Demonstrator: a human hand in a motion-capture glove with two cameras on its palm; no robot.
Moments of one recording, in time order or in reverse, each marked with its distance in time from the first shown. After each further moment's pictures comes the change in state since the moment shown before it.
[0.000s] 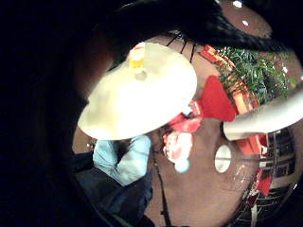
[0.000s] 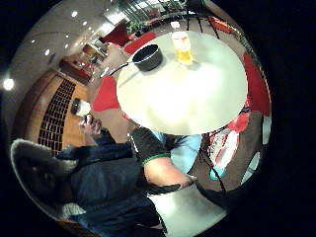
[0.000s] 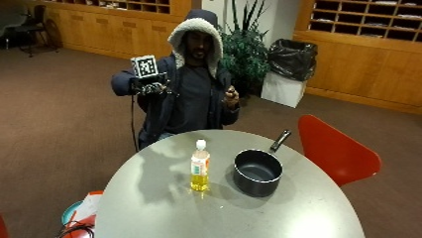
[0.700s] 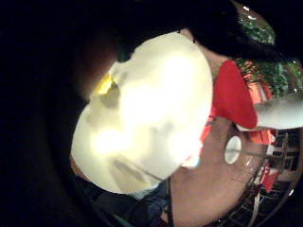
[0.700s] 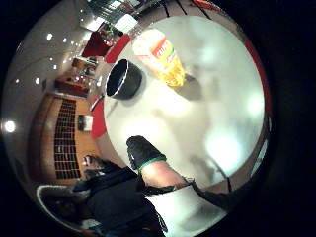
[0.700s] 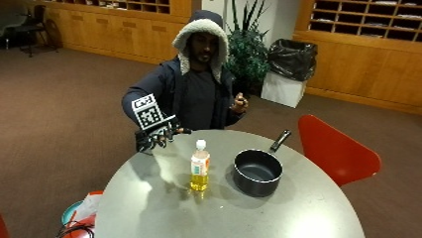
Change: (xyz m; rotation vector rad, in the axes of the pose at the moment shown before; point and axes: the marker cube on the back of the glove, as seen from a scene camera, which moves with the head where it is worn) arm 0.046 -0.203 0.142 -0.179 -0.167 0.094
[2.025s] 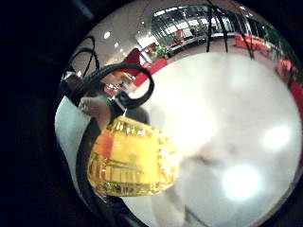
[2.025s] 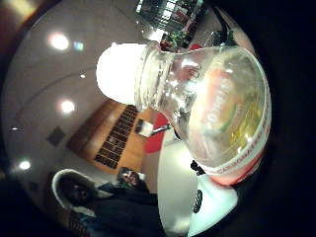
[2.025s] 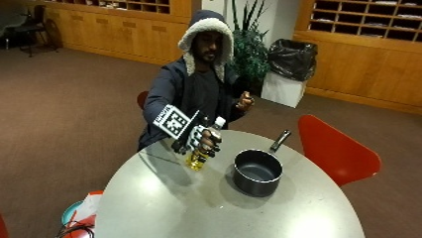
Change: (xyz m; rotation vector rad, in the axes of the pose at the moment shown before) arm -0.113 -0.095 0.021 0.222 -0.488 -0.214
